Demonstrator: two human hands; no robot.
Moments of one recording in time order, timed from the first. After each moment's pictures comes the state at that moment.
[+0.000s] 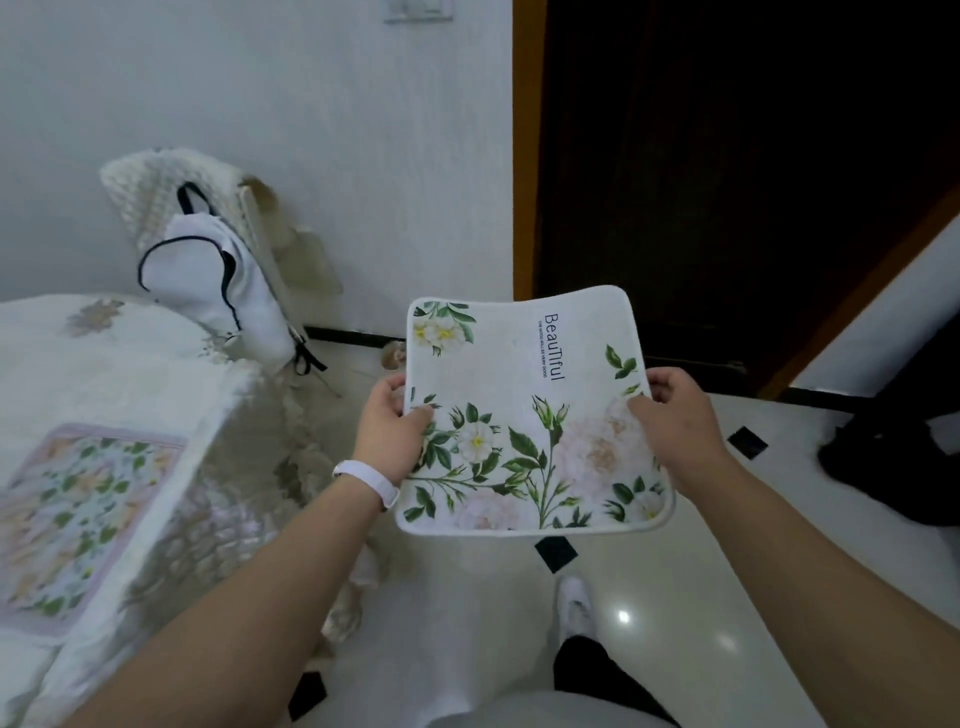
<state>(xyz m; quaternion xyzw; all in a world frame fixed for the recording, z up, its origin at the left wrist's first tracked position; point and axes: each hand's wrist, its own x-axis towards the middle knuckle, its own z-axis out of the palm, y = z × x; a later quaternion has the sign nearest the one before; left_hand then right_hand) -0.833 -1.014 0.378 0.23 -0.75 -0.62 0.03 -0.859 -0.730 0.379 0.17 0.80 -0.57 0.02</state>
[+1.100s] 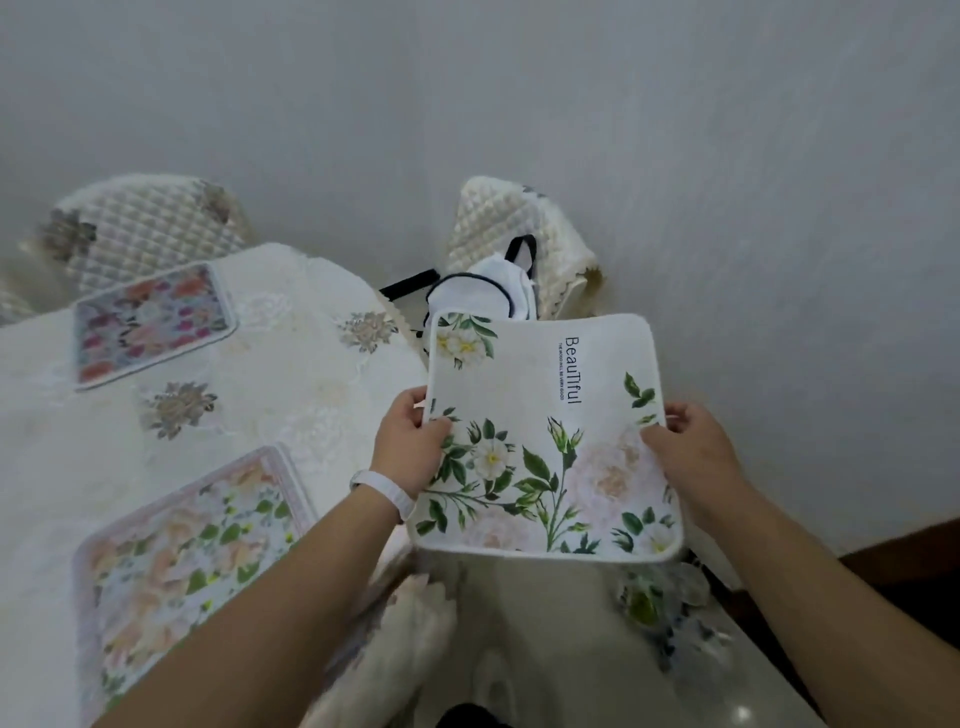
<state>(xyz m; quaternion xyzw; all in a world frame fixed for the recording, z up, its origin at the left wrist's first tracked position) -1.072 -1.393 0.395 0.47 -0.63 -0.57 0.24 -1.281 -1.203 0.396 -0.11 0.82 -0.51 0.24</state>
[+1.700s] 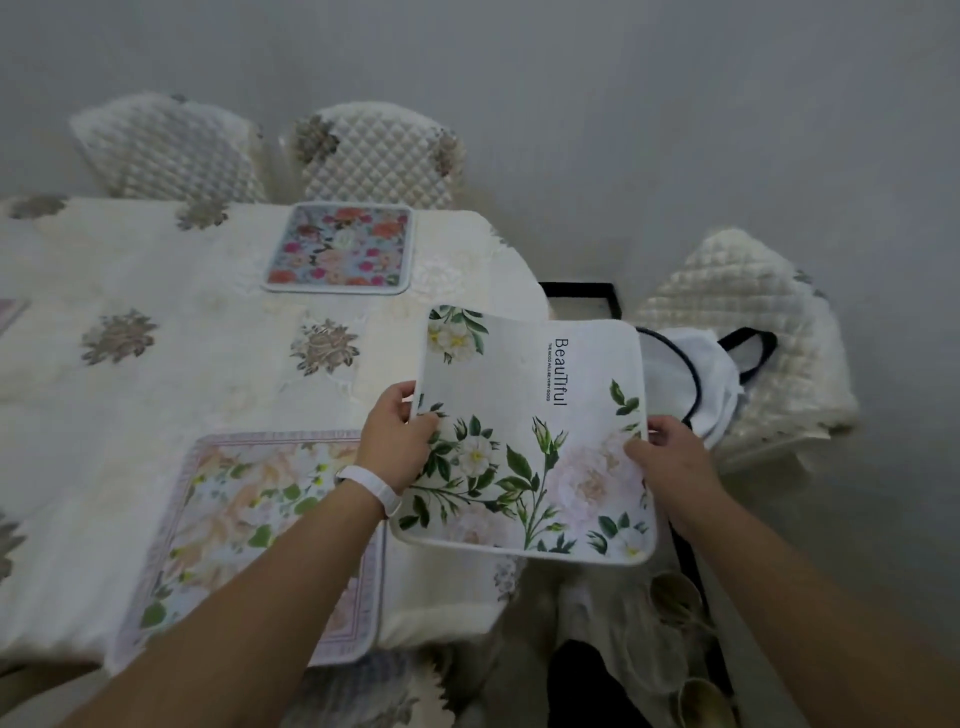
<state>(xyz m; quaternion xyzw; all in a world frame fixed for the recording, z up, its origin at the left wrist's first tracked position) -1.010 -1.545 0.358 0.63 -0.46 -0.50 0.38 -1.292 -1.482 0.364 -0.35 0.76 -0.37 0.40</state>
